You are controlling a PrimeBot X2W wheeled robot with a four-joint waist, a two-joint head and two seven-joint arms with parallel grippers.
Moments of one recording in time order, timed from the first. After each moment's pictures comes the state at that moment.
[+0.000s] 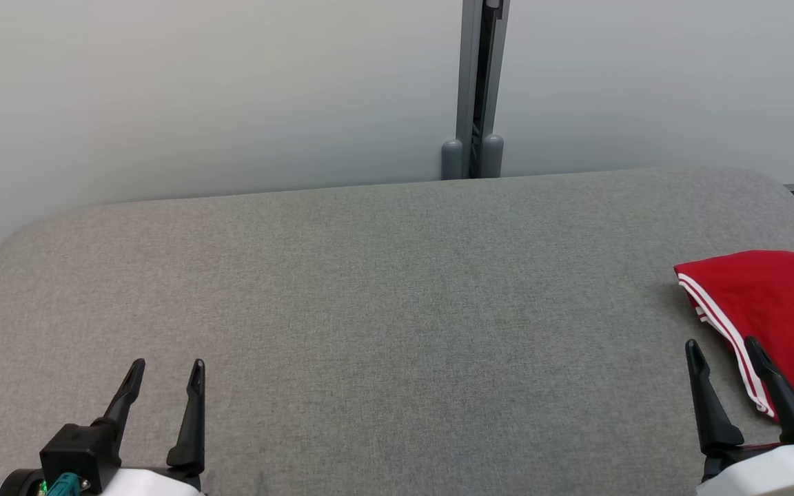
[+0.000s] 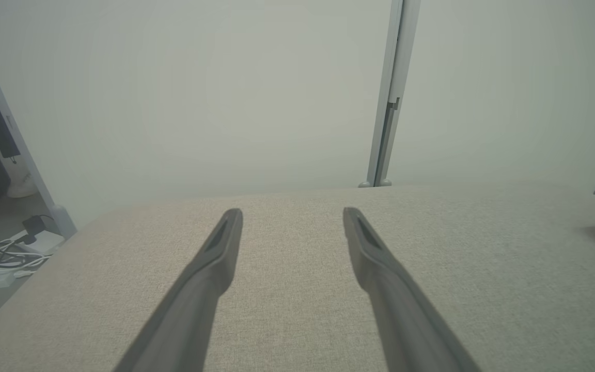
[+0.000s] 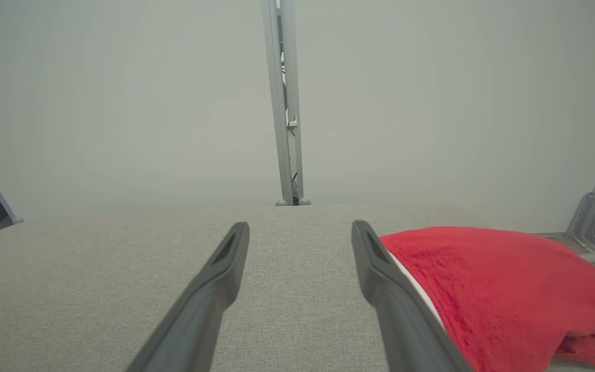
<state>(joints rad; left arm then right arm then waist) 0.13 0.31 -0.21 -0.11 -0.38 0.20 -0.07 0.13 -0.05 -0.08 -0.15 0.18 0.13 0.04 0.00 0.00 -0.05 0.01</state>
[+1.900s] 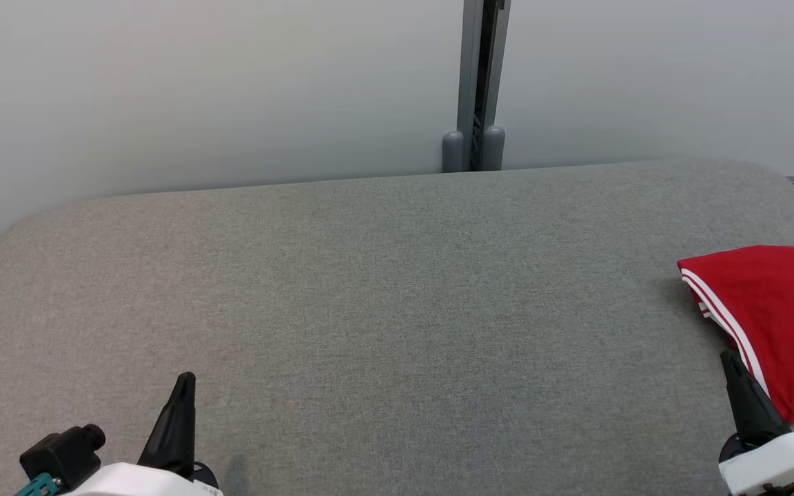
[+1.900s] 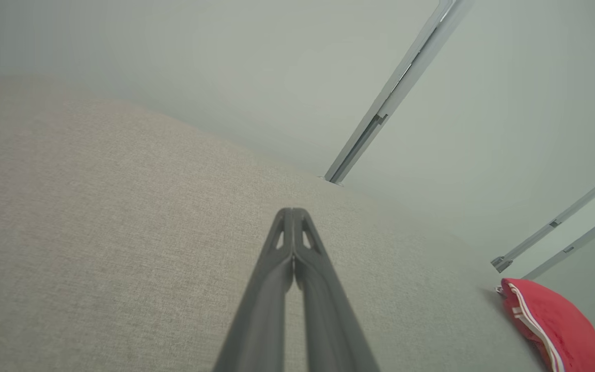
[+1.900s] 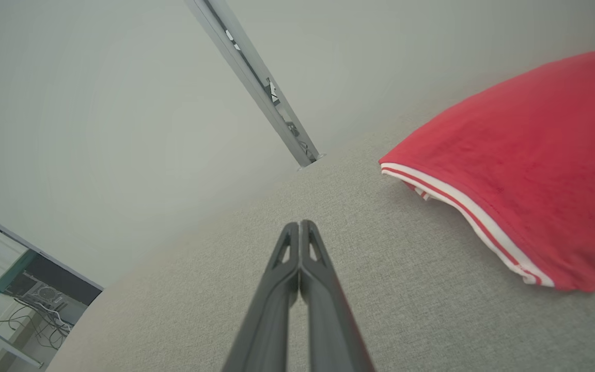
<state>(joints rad) 0.09 0.22 -0.20 0.04 -0.79 0.09 -0.11 0.06 -0.04 -0.15 0.04 0.63 0.13 0.14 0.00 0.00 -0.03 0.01</state>
